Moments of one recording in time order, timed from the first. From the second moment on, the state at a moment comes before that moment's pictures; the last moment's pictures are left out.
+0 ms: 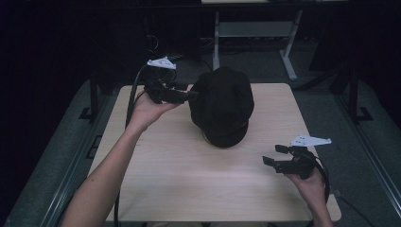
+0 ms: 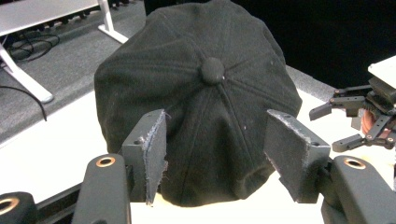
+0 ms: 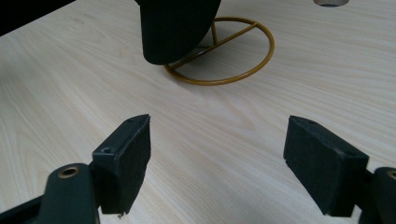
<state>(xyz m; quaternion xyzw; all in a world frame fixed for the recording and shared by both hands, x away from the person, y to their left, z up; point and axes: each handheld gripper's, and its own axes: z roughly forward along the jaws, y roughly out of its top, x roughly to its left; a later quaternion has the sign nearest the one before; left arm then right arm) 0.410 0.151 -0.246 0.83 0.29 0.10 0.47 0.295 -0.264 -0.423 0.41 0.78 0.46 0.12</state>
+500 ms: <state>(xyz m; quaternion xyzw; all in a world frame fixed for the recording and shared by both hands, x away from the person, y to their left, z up) 0.392 0.174 -0.256 0.82 0.29 0.10 0.48 0.295 -0.261 -0.424 0.41 0.78 0.45 0.12</state>
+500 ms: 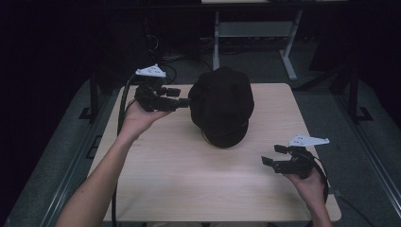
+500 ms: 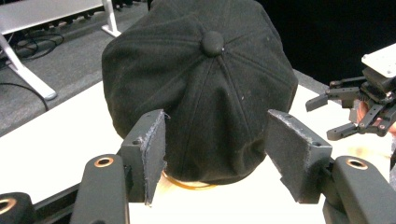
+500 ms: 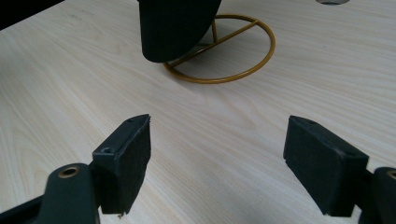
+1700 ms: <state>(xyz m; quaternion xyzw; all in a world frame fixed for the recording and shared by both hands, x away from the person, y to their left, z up) 0.364 0.223 -0.309 0.81 0.34 0.10 0.48 0.293 -0.257 -0.424 0.41 0.78 0.45 0.12</state>
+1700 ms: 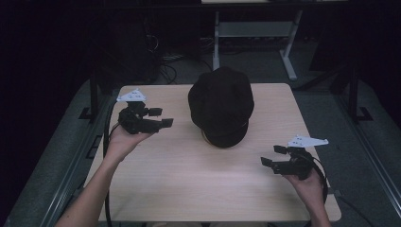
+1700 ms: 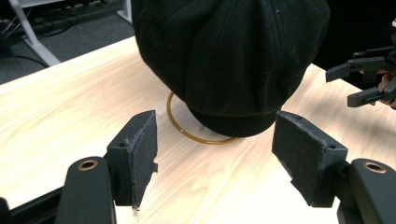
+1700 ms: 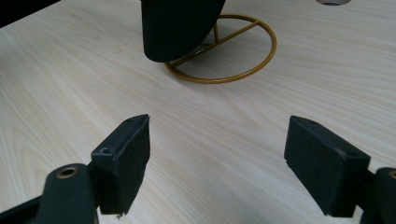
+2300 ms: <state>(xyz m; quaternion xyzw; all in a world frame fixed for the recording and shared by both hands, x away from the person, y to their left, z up) 0.351 0.234 -0.332 0.80 0.35 0.11 0.48 0.291 -0.260 -0.427 0.42 0.78 0.44 0.12</state>
